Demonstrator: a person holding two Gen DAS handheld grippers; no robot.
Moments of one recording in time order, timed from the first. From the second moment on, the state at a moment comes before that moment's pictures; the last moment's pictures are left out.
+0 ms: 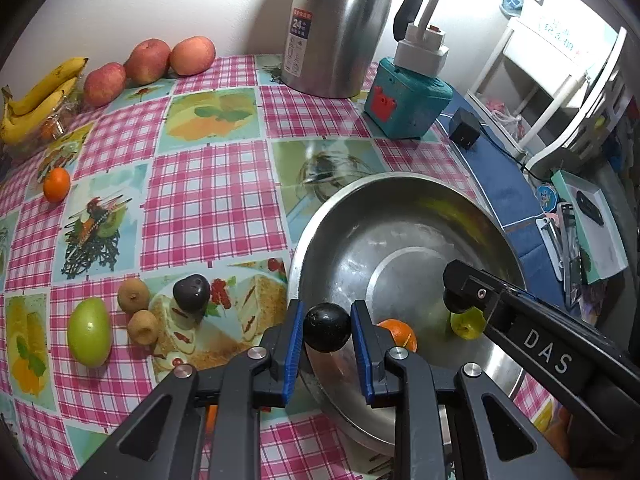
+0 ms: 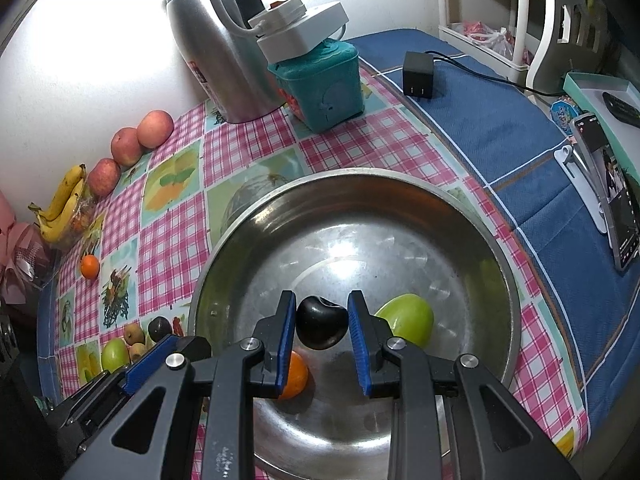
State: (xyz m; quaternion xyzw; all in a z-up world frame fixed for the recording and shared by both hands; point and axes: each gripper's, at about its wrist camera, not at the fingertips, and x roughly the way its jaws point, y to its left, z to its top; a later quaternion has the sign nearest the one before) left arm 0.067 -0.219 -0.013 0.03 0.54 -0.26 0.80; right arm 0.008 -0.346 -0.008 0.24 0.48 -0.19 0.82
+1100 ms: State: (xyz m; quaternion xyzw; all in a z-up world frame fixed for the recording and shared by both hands) left arm 0.085 -0.182 -0.009 -0.01 0.57 -0.20 0.80; right arm 0.008 -0.341 0.001 0.23 0.49 -0.18 0.82
